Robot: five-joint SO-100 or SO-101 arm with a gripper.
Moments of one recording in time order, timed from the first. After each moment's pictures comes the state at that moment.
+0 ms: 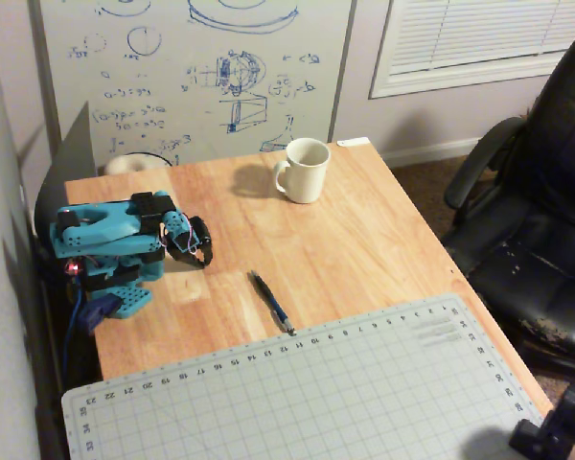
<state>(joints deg) -1.2 168.0 179.4 54.8 0.1</state>
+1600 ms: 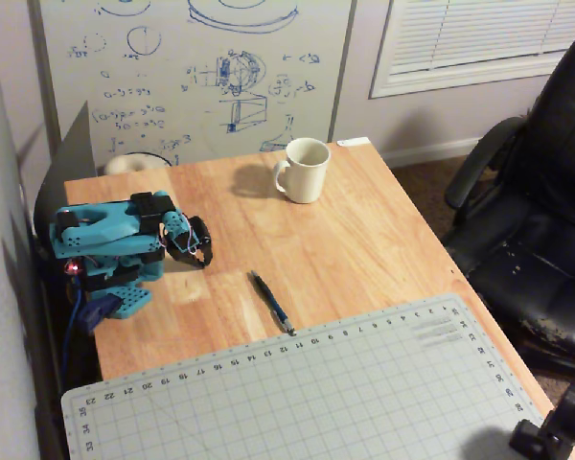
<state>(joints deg) -1.2 168.3 179.6 54.7 0.1</state>
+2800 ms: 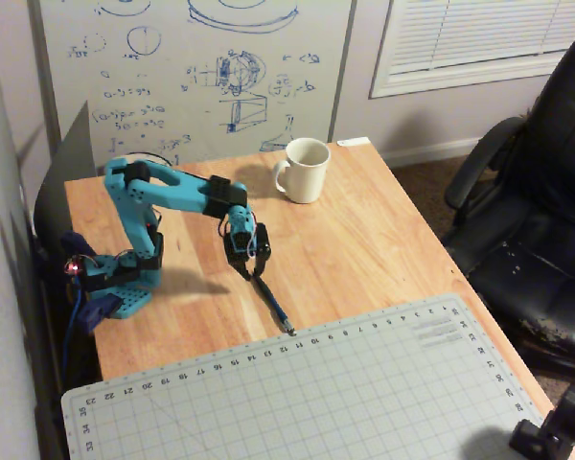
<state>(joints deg) 23.2 105.4 125.2 55.1 -15.0</state>
